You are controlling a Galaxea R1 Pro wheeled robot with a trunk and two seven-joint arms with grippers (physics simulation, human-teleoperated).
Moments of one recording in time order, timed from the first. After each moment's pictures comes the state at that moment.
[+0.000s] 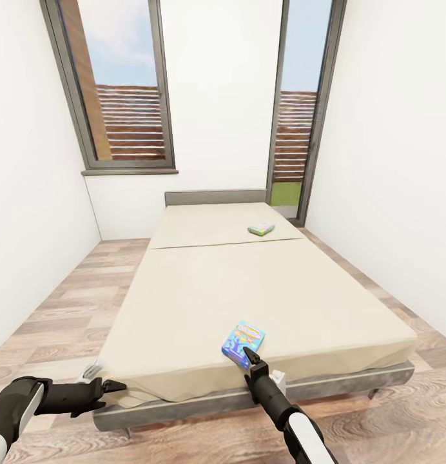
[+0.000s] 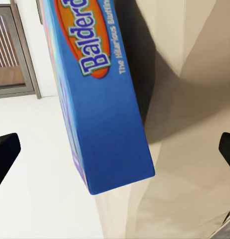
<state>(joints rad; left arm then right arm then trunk) -0.57 0.35 0.29 -0.53 -0.07 0.88 -0.99 -0.26 0.15 0.08 -0.92 -1.35 0.26 0.18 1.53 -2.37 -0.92</state>
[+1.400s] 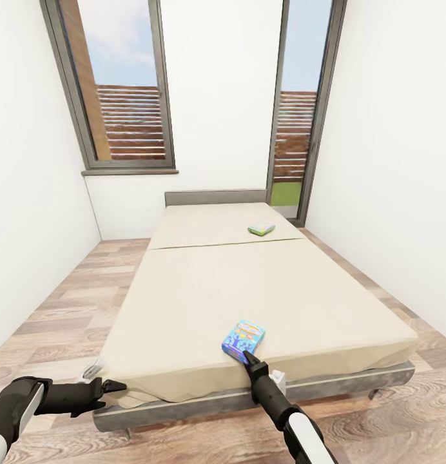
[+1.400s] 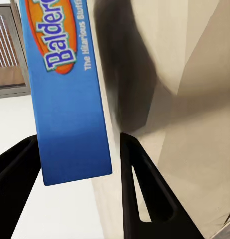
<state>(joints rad) -0.57 0.35 0.29 -0.53 -0.07 0.88 -0.99 -0.26 0.15 0.08 -0.92 -1.35 0.26 0.18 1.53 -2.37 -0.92</state>
